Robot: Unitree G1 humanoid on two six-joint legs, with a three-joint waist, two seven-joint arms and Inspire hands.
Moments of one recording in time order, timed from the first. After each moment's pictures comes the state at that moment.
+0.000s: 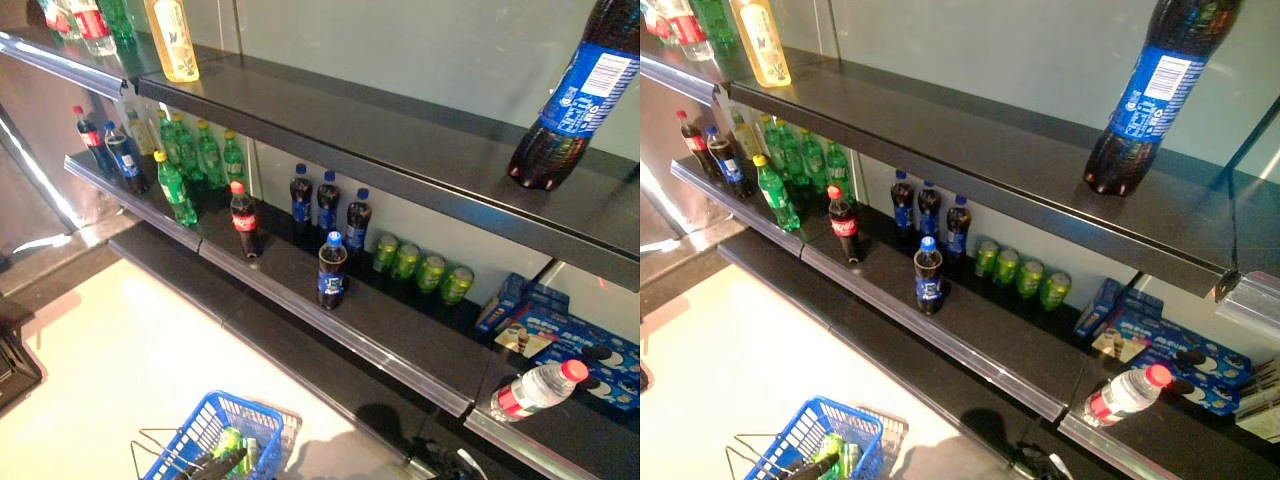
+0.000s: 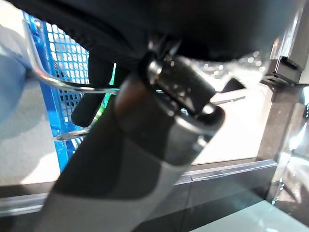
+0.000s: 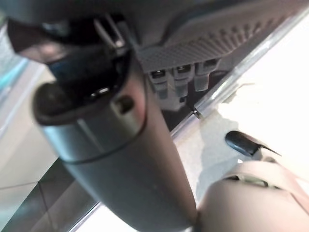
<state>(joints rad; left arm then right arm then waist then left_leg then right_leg) 0.16 0.21 0.13 1.13 -0.61 -0.14 0.01 0.10 -0.27 0.15 1.15 -0.15 -0.16 0.04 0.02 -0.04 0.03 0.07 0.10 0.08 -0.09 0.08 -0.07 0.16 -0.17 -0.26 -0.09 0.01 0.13</state>
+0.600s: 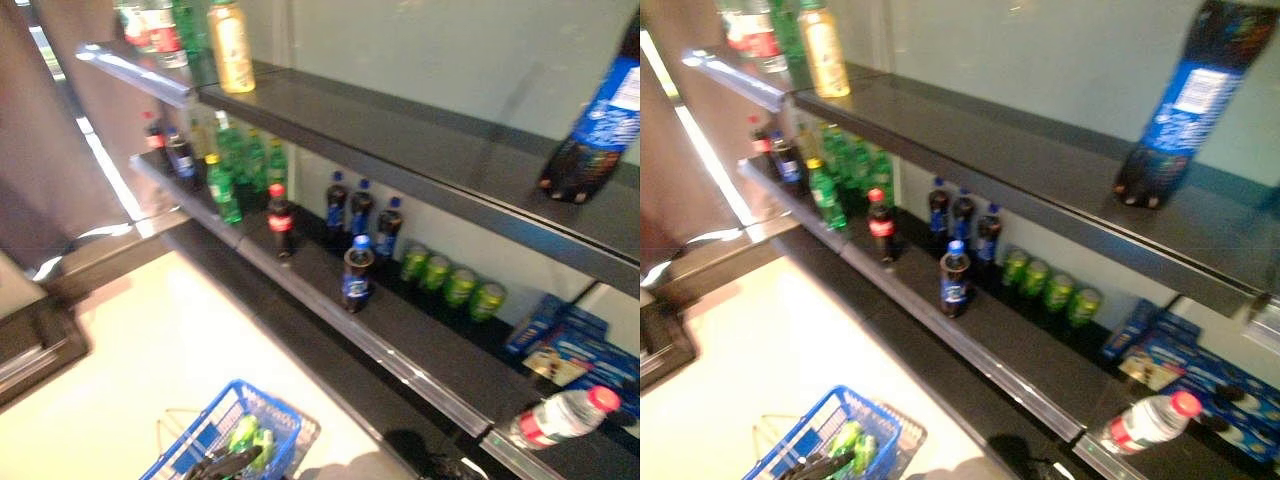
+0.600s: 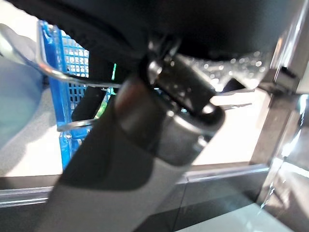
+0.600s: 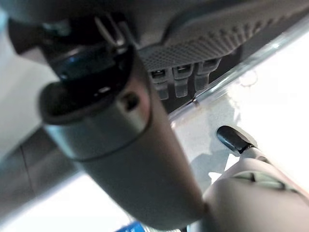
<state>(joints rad) 0.05 0.17 0.06 1.17 -0.59 -0.13 -0.05 0.03 -0.31 0.19 1.20 -0.14 -0.12 0.08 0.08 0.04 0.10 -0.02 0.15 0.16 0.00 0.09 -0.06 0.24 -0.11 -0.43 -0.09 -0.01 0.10</state>
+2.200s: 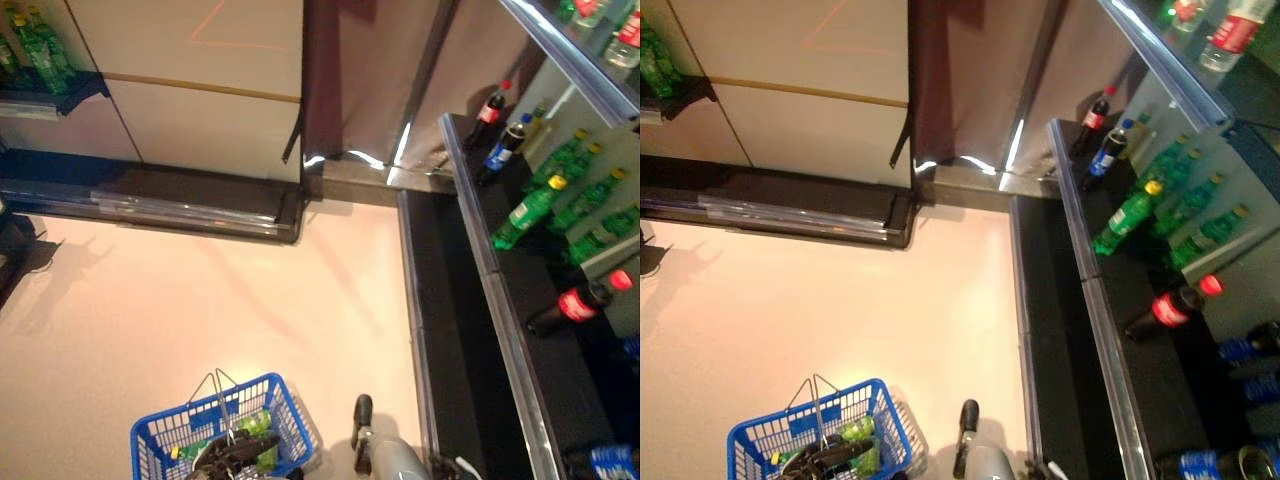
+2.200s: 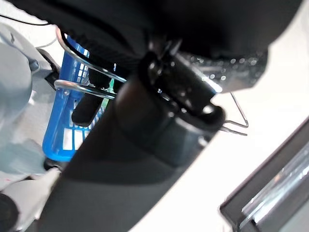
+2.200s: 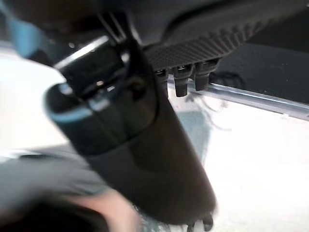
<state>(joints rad) 0.01 0.21 -0.06 1.25 -0.56 -0.13 -0.09 0.10 -0.21 0.18 1.28 -0.13 -0.09 0.02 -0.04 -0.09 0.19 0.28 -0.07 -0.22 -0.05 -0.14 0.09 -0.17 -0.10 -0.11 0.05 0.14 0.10</state>
